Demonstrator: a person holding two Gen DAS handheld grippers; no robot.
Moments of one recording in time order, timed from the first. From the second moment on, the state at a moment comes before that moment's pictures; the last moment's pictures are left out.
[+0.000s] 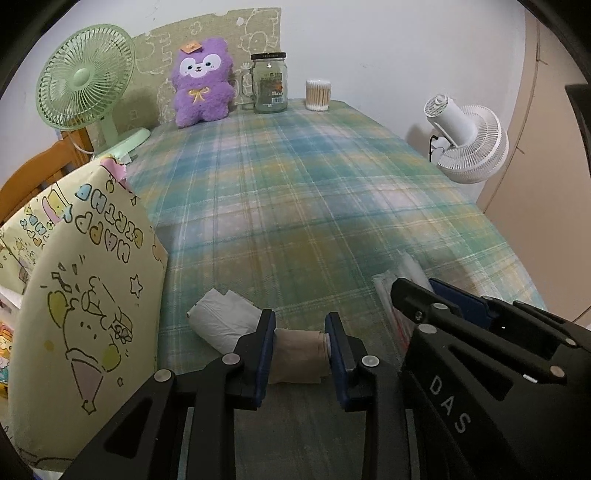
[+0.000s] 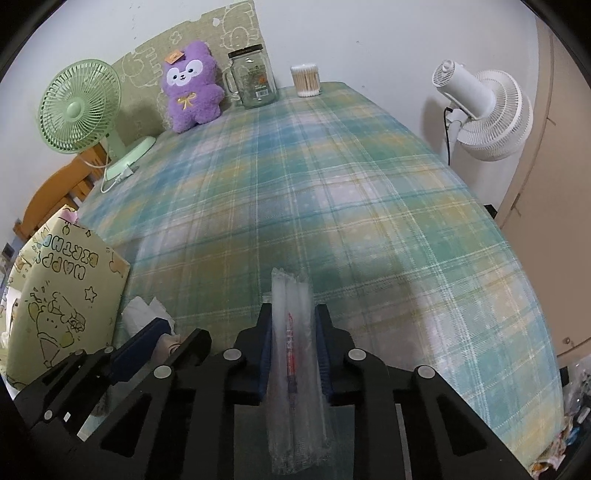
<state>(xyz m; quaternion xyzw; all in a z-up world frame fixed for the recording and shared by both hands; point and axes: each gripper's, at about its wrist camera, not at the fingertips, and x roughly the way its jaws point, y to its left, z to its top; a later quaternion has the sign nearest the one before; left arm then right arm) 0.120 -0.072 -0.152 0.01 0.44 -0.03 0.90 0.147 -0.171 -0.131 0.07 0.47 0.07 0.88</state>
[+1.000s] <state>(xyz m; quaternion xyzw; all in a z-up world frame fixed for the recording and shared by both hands) 0.093 -0.074 -0.074 0.02 0.36 -0.05 0.93 0.111 -0.176 -0.044 0.06 0.38 0.05 0.92</state>
